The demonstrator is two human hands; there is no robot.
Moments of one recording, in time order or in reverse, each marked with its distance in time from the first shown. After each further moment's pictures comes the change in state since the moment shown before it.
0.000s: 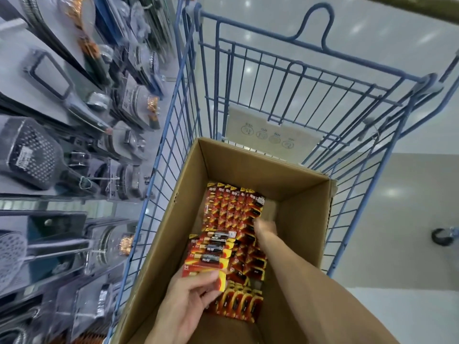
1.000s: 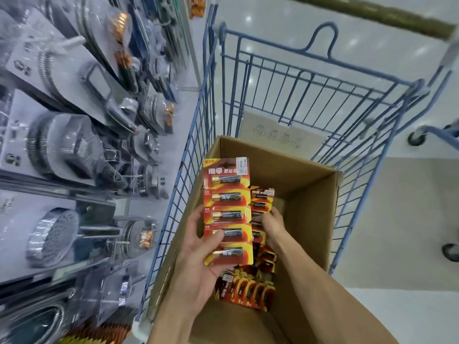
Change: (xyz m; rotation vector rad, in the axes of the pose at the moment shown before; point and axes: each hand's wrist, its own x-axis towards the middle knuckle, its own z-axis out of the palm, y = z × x) left_hand -0.053 0.035 0.002 0.031 -0.331 0.409; right_hand -0.016 0.024 0.007 0.136 -0.191 -0.249
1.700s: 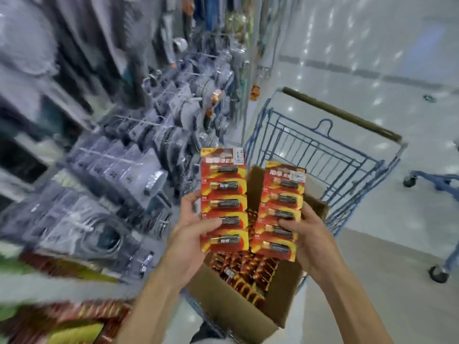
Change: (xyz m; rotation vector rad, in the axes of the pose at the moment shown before) left_hand -0.199 0.038 0.014 -0.041 -0.071 0.423; right_hand -0.358 -0.051 -0.084 0.063 -0.568 -0.535
